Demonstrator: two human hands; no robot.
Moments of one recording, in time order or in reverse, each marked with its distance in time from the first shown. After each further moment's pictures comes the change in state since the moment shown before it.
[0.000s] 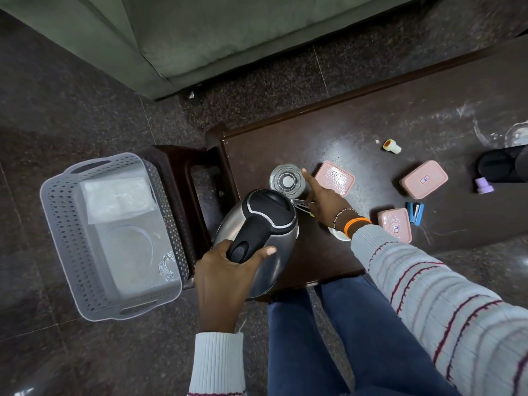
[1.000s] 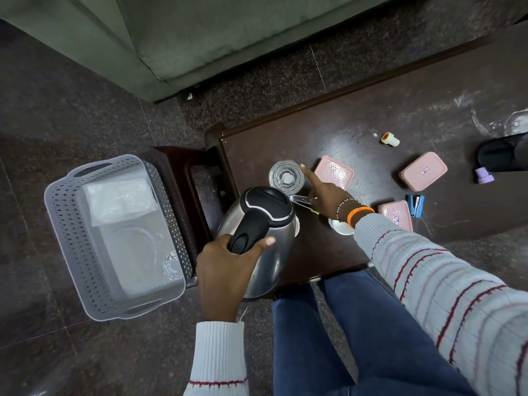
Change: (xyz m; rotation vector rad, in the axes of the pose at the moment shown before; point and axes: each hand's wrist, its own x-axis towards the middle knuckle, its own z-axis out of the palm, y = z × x) left_hand 0.000 0.012 -0.006 -0.026 -0.058 -0.020; right_hand 0.005 0.007 -0.004 -0.001 -0.085 -0.003
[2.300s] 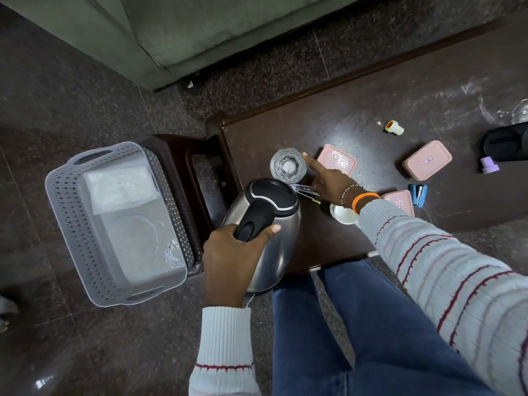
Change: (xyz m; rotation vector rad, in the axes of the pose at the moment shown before) left_hand -0.003 -0.003 0.006 -0.027 -0.010 -0.066; right_hand 0.002 0.008 -0.004 -0.011 0.013 -0.038
